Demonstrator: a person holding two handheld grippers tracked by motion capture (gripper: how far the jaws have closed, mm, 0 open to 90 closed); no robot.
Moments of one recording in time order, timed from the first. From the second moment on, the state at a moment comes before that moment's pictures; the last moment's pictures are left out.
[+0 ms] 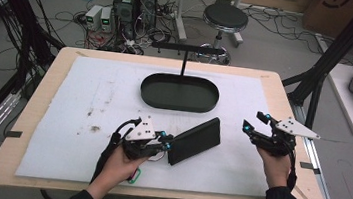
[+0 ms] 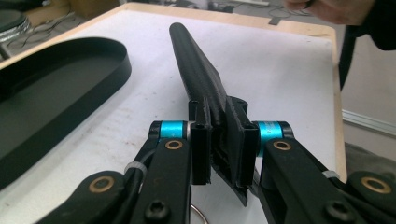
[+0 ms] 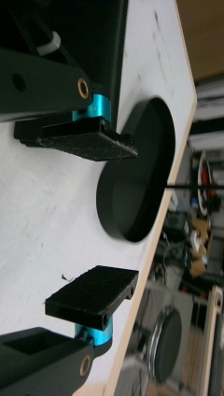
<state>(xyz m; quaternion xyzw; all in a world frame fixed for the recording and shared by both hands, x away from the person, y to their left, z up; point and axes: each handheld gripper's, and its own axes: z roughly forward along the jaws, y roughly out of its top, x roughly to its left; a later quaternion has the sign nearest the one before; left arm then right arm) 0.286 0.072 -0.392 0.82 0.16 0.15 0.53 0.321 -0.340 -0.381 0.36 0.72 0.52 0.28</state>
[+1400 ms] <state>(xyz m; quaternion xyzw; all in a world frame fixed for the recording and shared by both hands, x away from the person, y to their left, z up) 0.296 0.101 -0.402 0.82 0.11 0.11 0.56 0.346 -0.296 -0.410 0.15 0.86 0.49 0.09</state>
